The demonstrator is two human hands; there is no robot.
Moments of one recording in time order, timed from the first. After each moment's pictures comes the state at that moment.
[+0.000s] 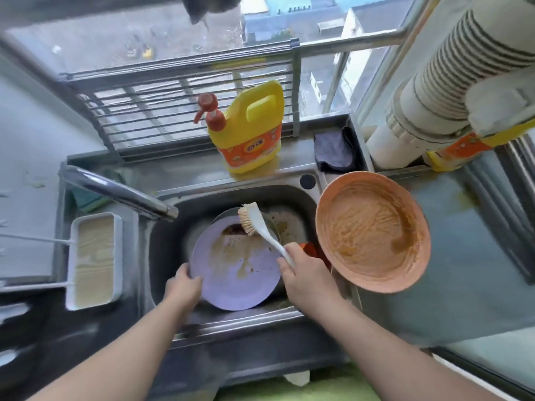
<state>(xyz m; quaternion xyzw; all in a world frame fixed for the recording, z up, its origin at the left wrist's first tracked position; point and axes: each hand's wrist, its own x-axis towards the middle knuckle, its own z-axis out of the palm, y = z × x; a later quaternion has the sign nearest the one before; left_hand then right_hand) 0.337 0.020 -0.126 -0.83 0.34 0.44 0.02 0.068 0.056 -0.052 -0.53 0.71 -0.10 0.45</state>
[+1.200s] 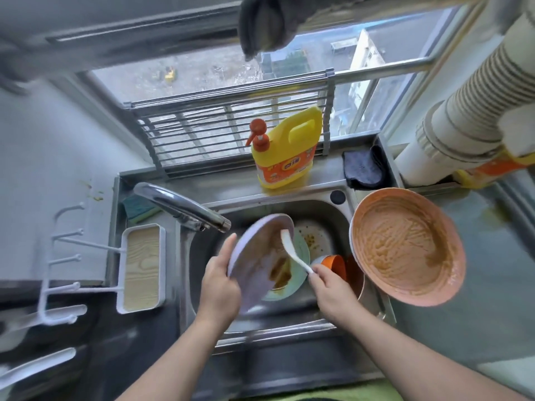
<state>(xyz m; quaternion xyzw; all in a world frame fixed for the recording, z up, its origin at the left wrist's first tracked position) 0.323 0.019 -0.059 -0.70 0.49 0.45 -0.27 0.087 0.061 -0.086 -0.41 0.72 -0.15 0.54</state>
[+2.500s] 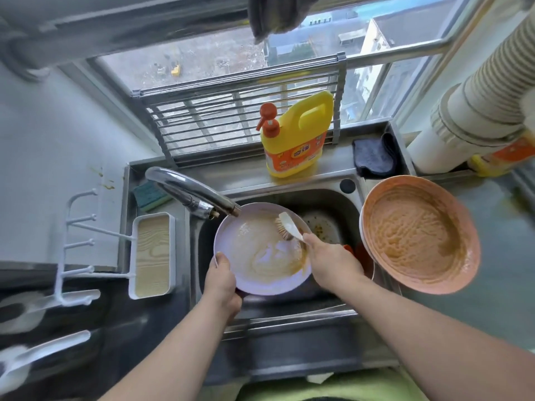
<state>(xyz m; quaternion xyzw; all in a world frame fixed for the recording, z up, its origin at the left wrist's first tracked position) 0.334 0.014 -0.104 -0.71 0.03 0.59 -0.38 0.105 0.018 -0.068 -0.61 0.69 0.11 0.36</state>
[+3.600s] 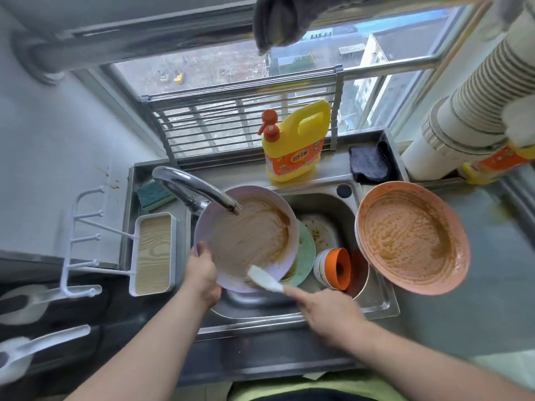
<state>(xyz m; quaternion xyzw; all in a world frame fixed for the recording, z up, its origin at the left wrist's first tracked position) 0.357 -0.005 -0.076 -0.72 0.09 0.54 -0.42 0.113 0.089 -0.051 -0.71 0.57 0.14 0.39</state>
